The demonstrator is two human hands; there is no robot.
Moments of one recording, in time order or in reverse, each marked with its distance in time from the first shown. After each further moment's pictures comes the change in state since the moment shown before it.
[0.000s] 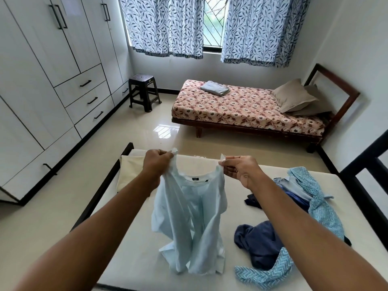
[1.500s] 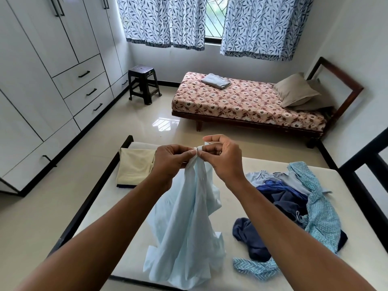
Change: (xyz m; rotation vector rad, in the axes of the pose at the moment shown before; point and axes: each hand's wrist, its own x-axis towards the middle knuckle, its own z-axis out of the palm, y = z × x) left_hand -0.041 -0.004 0.018 -0.215 -0.251 0.196; right_hand -0.043 0.016 0.049 -0.444 -0.025 -0.751
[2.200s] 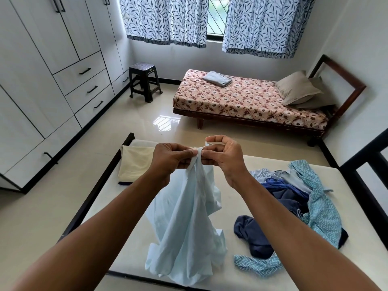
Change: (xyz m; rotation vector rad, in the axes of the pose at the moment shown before) left_hand -0.002 0.009 -0.014 0.000 -0.015 -0.099; right_hand 0.000 0.000 0.001 0.373 -0.133 0.244
